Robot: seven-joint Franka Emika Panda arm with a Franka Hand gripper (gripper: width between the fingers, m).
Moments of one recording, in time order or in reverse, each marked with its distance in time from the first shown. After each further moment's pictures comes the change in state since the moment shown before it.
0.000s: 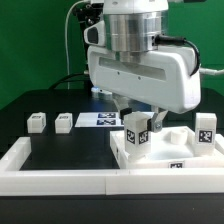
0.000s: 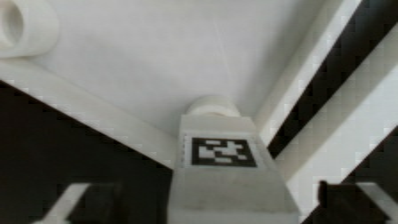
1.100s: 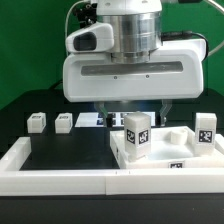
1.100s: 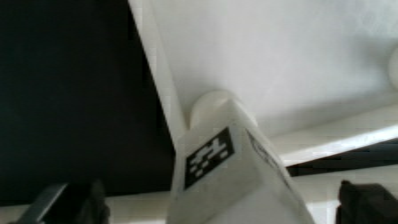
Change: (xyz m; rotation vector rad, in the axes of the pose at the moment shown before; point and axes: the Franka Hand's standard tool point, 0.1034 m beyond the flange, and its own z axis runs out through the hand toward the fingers) arm 0.006 0.005 0.000 -0.003 -0.001 -0.833
